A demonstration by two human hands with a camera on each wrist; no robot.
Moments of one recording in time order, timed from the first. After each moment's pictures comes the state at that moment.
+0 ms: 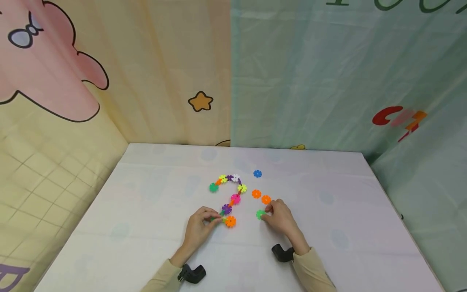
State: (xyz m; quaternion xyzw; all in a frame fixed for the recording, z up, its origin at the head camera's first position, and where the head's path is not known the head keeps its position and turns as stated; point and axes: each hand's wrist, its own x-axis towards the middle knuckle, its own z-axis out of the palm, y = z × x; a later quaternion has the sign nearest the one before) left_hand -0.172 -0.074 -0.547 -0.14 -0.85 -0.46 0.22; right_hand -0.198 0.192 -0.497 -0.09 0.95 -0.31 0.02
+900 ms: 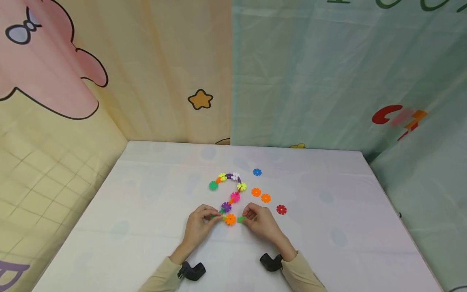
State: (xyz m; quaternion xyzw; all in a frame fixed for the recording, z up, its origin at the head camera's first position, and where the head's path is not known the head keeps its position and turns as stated) left_hand -0.173 -0.074 -0.547 -0.15 -0.84 -0.47 0.22; right_hand -0.187 0.152 -0.515 -0.21 0.88 -0.43 0.00
